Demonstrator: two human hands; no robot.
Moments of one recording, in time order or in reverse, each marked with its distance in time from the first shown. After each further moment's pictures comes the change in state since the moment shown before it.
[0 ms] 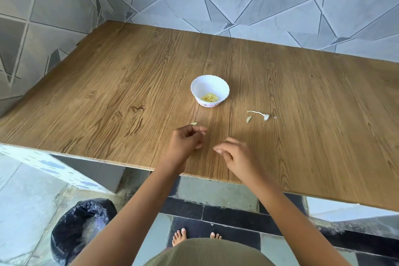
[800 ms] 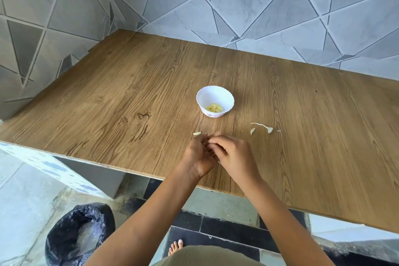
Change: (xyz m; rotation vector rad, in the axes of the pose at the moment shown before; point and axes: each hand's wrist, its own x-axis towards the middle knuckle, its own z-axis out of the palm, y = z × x) left_hand 0.005 0.019 0.033 -0.846 -0.032 -0.488; right_hand 0.034 -0.035 -0.010 0.058 0.230 -0.101
